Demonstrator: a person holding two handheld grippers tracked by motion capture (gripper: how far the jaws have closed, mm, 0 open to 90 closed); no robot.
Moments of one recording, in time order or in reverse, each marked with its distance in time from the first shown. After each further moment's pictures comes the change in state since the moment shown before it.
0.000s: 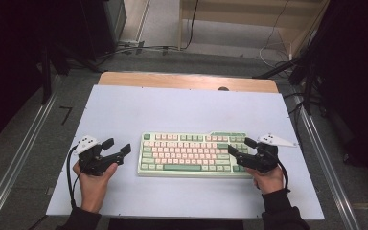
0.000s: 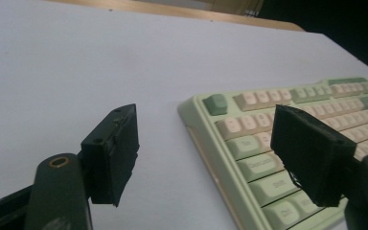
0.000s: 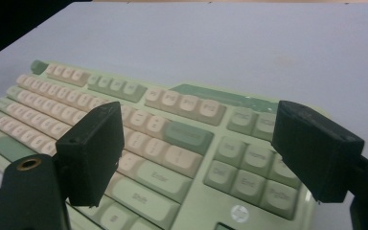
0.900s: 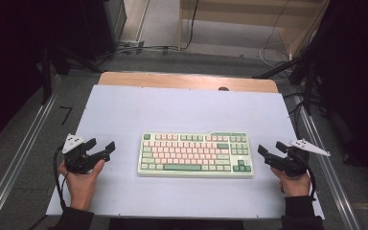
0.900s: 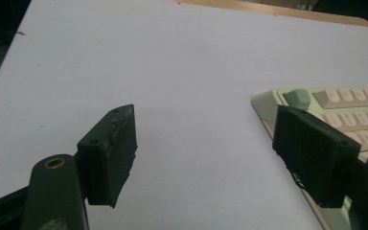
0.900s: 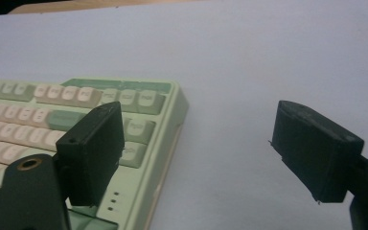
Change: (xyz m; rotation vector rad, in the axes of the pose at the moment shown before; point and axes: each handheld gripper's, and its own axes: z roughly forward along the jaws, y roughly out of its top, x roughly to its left) left arm 0.031 -0.002 -0.007 0.008 0.174 -0.017; right arm -0.062 -0.019 -0.041 -0.032 -0.204 0.100
